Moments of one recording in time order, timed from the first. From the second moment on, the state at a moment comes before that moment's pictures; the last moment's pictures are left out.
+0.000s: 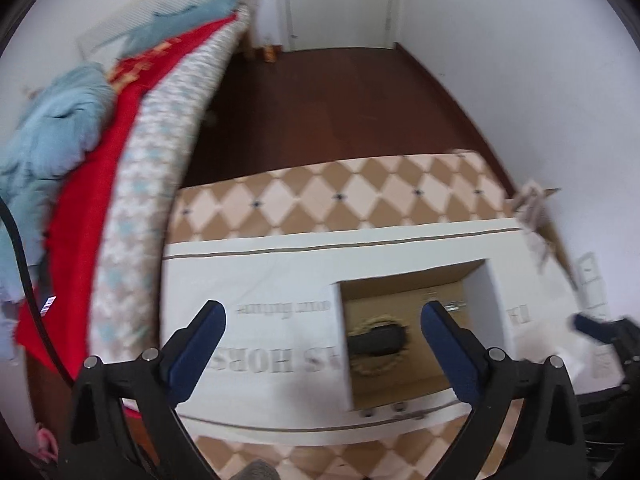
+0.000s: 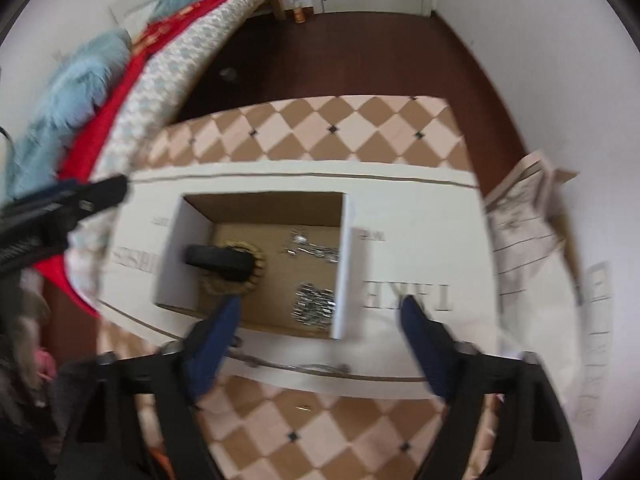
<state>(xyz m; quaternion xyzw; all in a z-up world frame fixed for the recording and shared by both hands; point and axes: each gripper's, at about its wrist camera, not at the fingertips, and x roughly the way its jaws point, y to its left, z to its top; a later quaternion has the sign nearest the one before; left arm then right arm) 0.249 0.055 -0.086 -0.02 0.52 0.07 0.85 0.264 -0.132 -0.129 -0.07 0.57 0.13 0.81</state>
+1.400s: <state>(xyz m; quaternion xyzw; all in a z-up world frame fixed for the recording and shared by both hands) 0.074 0.035 0.004 -0.03 0.41 0.13 0.90 0.122 -0.149 -0.009 -0.05 0.44 0.11 0.89</state>
